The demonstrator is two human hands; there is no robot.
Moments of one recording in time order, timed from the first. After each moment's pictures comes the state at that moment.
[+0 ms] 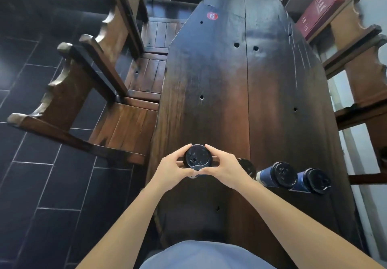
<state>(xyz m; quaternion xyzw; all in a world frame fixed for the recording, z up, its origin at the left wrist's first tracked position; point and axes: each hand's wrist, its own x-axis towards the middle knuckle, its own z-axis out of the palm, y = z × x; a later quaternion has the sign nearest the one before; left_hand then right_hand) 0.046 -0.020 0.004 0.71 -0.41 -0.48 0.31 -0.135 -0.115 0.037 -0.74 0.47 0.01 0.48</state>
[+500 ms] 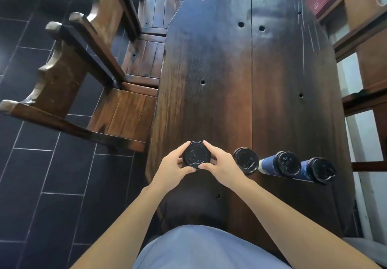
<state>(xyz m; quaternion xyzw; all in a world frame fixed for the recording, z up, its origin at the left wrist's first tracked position) 0.032 0.001 -0.035 0.73 -0.40 -0.47 0.29 -0.135 -0.093 0.002 -0.71 0.50 0.03 0.50</state>
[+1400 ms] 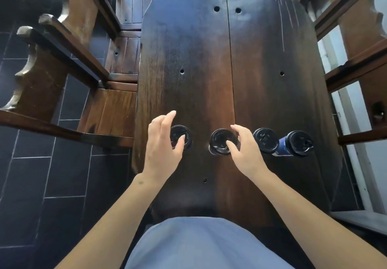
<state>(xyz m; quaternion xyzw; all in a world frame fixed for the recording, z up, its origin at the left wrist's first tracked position) -0.024 -0.016 0.041 0.74 -0.54 -0.16 0.37 -0.253 -0.104 0.021 -0.69 0.59 -0.12 0.39</state>
